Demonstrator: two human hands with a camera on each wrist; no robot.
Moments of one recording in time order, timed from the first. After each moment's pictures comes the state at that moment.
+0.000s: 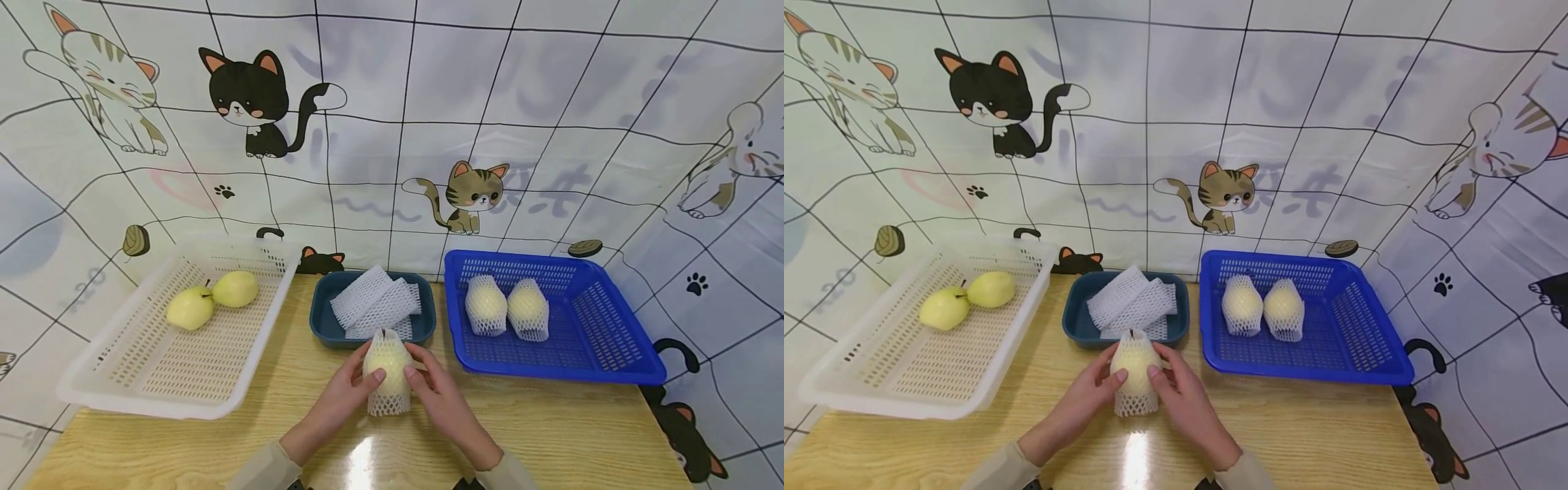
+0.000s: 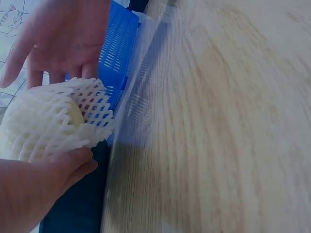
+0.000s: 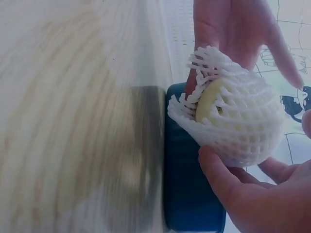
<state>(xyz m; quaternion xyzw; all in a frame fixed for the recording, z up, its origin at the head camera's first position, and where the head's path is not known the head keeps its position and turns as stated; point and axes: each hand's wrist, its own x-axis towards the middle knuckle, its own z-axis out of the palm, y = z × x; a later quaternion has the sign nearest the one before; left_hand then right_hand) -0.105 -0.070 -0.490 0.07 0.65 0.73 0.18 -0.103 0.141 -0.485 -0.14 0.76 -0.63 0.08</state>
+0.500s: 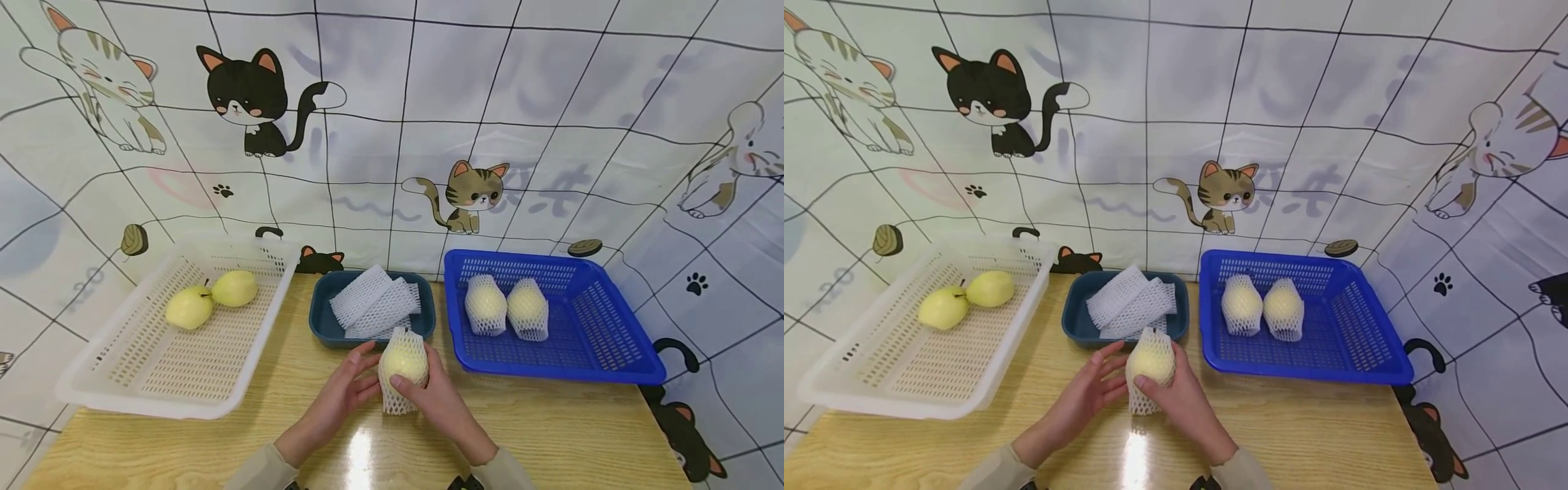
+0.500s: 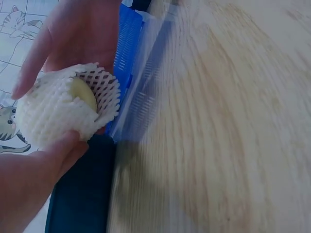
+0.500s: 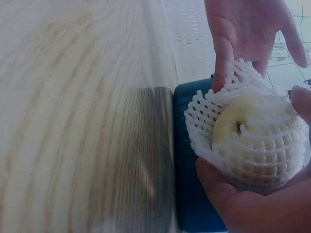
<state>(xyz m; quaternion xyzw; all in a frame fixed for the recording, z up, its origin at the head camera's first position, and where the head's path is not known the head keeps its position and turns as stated) -0.100 -0.077 -0.482 0.12 0.57 0.79 0.22 -0.106 0.134 -0.490 -0.05 0.78 -0.62 0.09</state>
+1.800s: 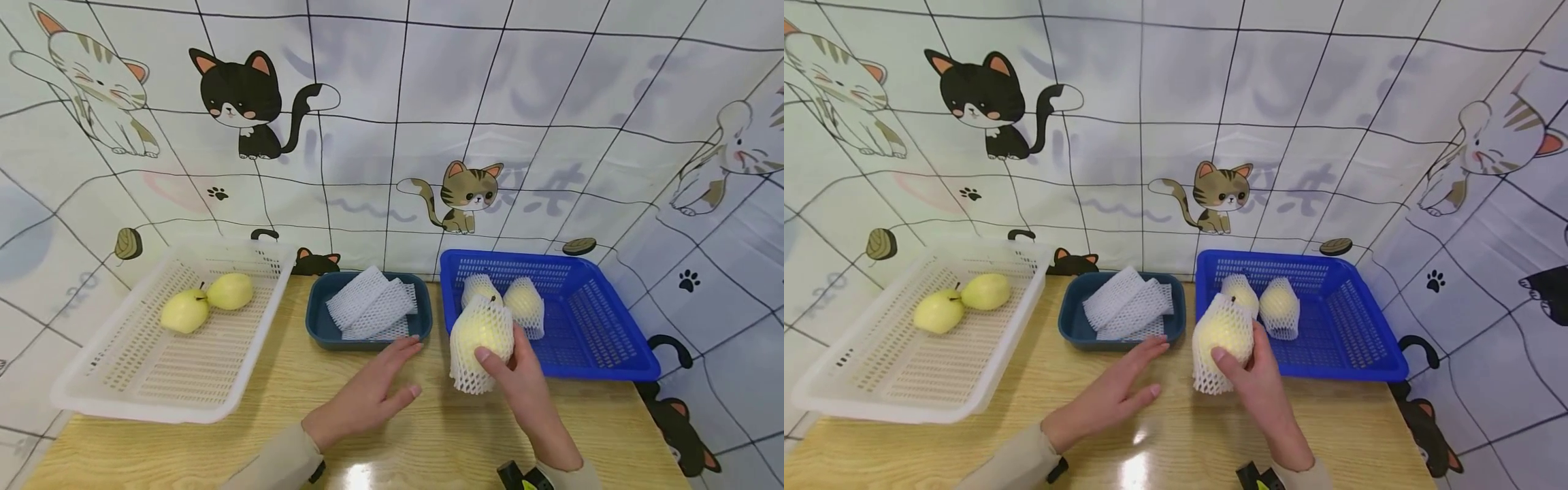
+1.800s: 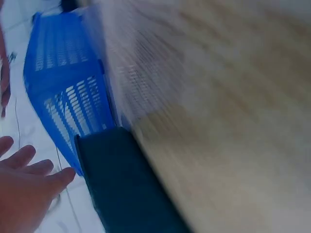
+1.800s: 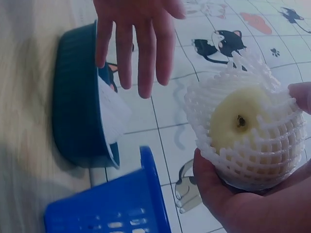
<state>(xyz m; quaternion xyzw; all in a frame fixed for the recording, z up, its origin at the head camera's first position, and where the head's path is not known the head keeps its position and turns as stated) -0.118 -0.038 -0.475 0.37 0.84 0.39 -0.01 -0.091 0.221 -0.410 -0.05 0.74 -0.66 -0.04</state>
